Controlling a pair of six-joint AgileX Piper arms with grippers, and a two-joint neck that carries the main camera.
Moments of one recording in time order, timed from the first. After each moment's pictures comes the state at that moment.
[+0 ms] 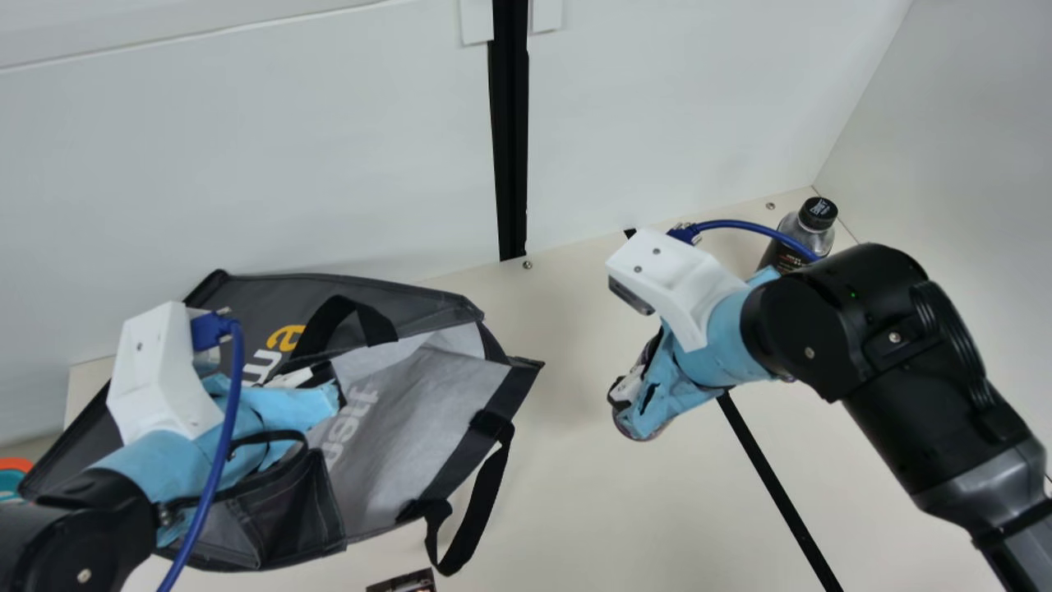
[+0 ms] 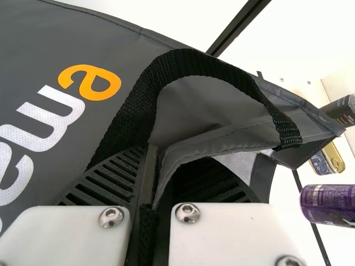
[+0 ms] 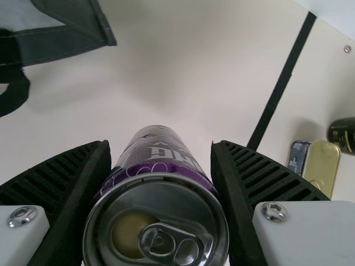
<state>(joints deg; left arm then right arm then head) -31.1 86.3 -74.1 -12.1 32.0 -20.4 9.8 77.1 -81.0 0.0 69.6 -20.5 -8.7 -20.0</state>
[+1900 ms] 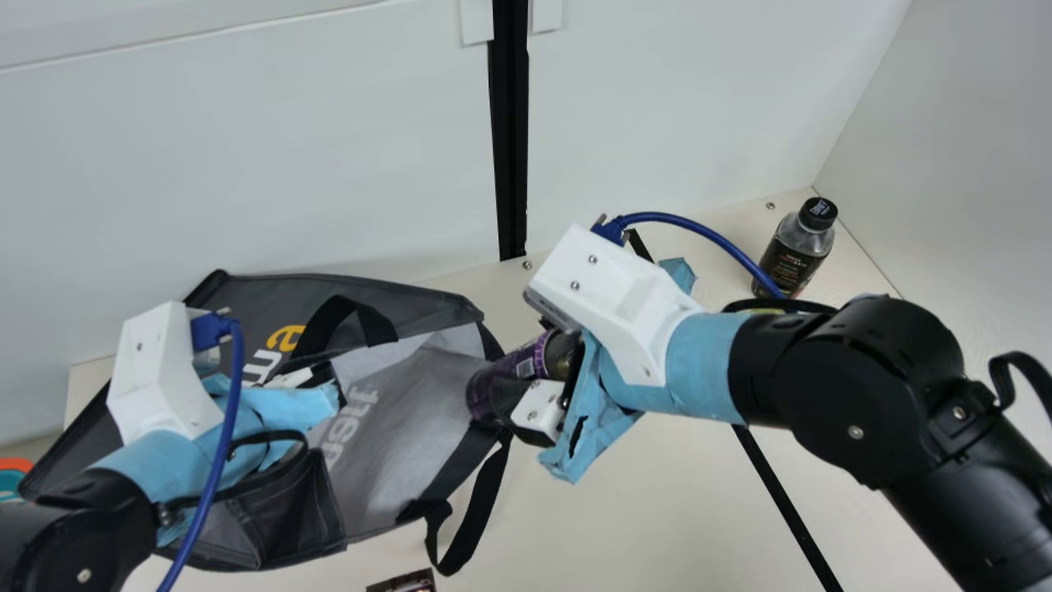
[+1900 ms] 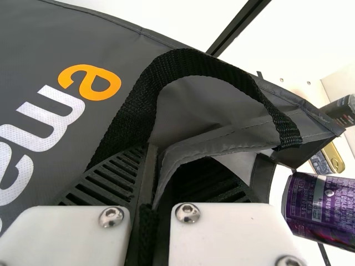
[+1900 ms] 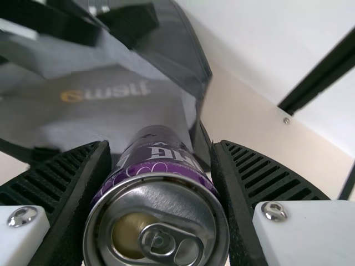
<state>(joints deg) -31.1 86.3 -74.1 -12.1 32.0 -20.4 18.7 70.8 -80.2 16.7 55.3 -28.0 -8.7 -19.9</state>
